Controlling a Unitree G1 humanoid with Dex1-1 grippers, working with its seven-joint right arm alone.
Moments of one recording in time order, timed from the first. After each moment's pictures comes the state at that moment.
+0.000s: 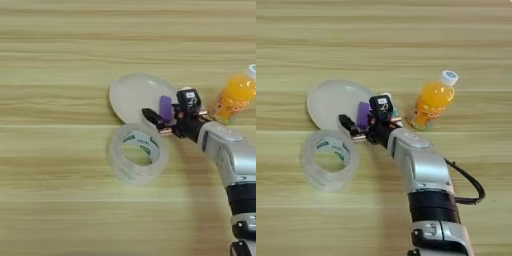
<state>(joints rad) -0.26 -0.39 -0.14 0.20 0.23 0.55 0.47</state>
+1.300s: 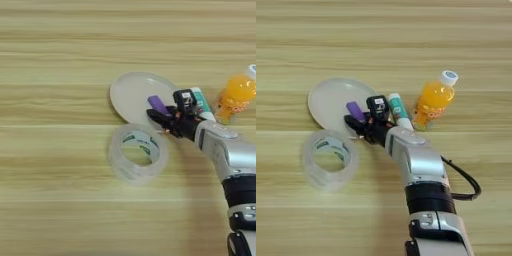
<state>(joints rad) -0.31 -0.39 -0.12 0.31 0.21 0.53 0.49</state>
